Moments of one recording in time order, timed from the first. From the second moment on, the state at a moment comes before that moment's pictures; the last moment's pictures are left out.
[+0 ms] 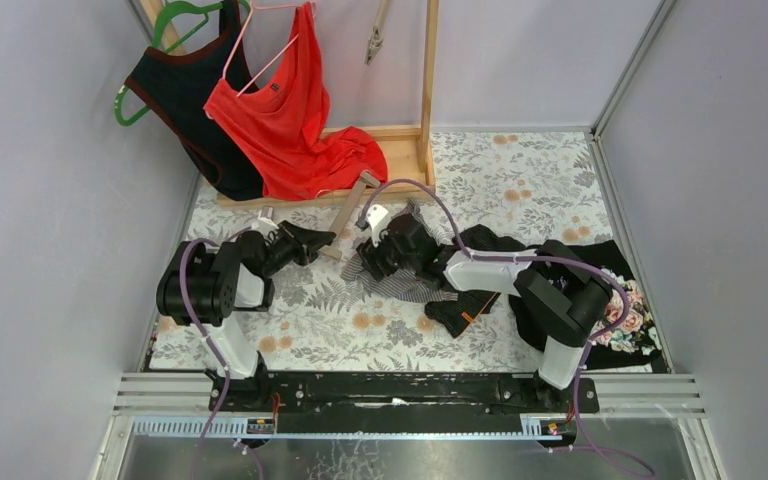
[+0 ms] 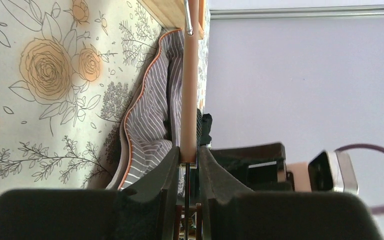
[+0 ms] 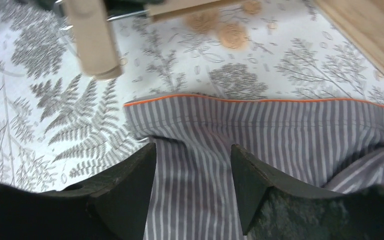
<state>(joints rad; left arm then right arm) 0.02 1.76 0.34 1.25 0.71 -1.35 0.86 1.79 0.98 0.26 -0.05 0.02</state>
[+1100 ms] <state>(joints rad) 0.08 1.80 0.45 1.10 0.77 -1.33 1.05 1.92 1.01 0.31 0.00 -0.50</state>
